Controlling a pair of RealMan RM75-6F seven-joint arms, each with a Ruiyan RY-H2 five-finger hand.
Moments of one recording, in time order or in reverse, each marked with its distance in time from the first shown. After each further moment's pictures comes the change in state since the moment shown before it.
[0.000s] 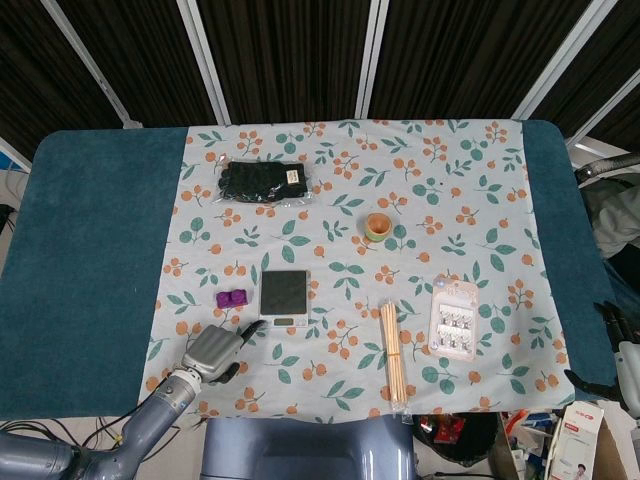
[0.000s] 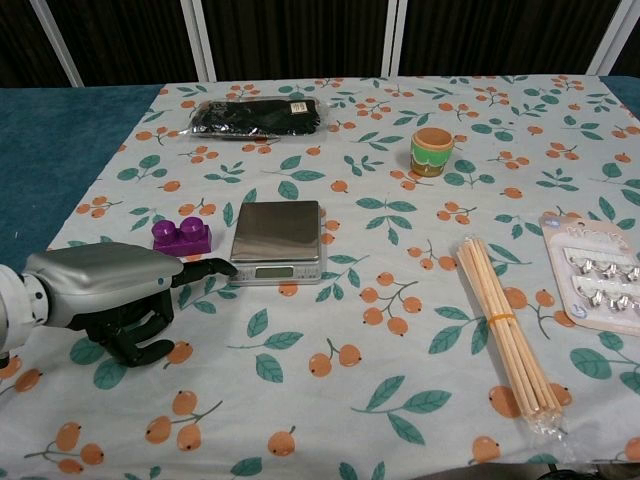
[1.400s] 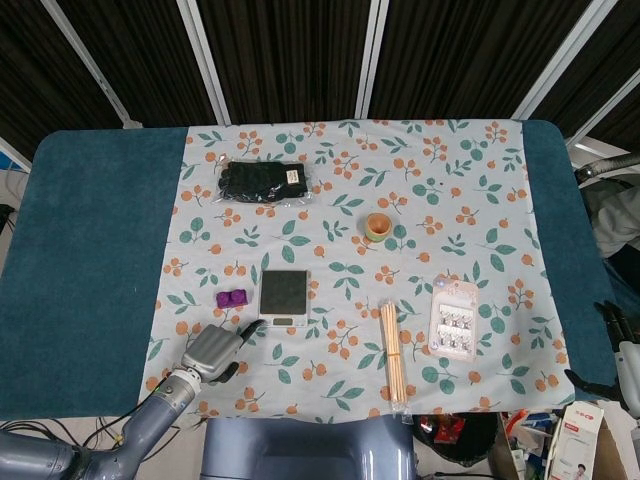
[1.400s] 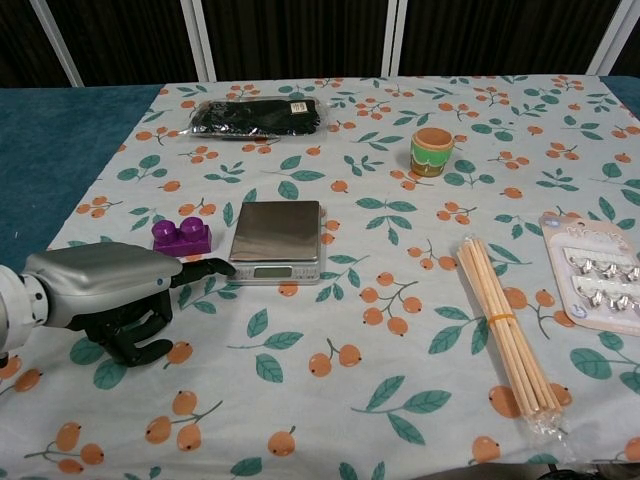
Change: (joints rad) left arm -0.004 -0.003 0.005 0.003 -0.007 0.004 0.010; right arm 0.000 0.000 0.000 0.000 0.000 0.000 0.000
